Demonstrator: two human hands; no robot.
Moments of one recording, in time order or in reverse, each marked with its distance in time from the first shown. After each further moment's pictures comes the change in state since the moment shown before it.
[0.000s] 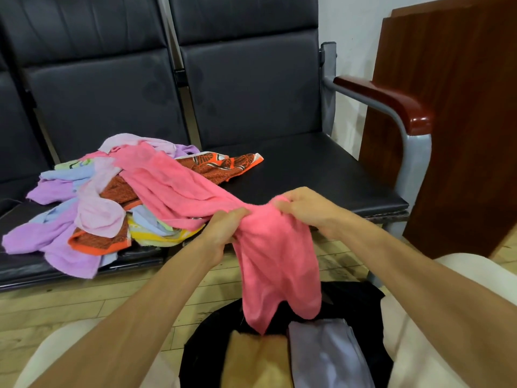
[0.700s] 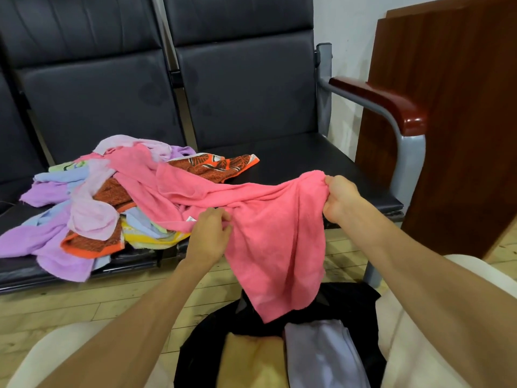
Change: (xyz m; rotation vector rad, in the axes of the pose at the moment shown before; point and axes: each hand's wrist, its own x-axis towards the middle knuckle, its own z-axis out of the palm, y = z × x) left_hand 0.029 -0.035 -0.015 0.785 0.233 0.591; right_hand 0.028 0.022 -0.040 0.838 0.521 0.317
